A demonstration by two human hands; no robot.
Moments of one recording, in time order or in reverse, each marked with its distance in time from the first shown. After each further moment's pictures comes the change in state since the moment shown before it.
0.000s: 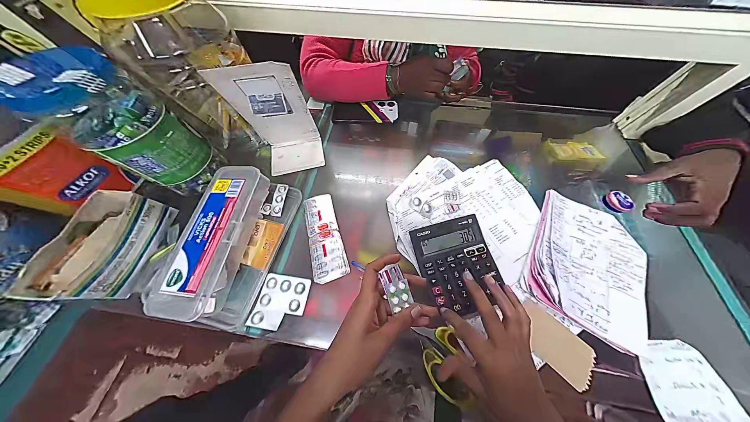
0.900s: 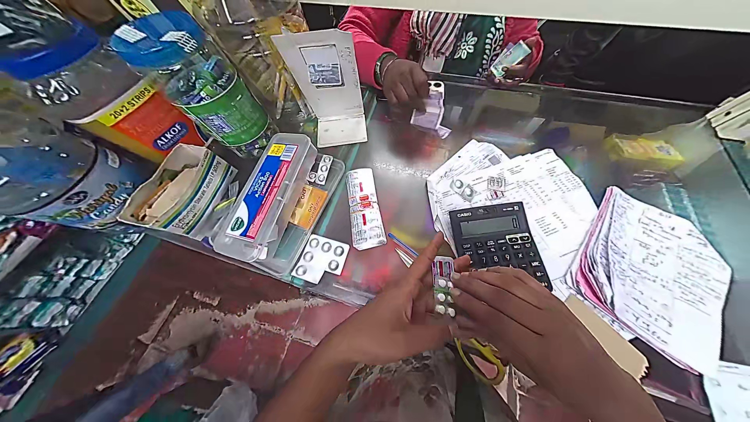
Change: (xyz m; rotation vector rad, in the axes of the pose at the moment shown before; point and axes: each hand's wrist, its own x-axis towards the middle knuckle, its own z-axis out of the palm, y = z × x) left_hand -0.019 0.024 -0.009 -0.143 -0.326 -0.010; right_hand 0.066 -0.009 -0.028 0.347 -0.101 -0.510
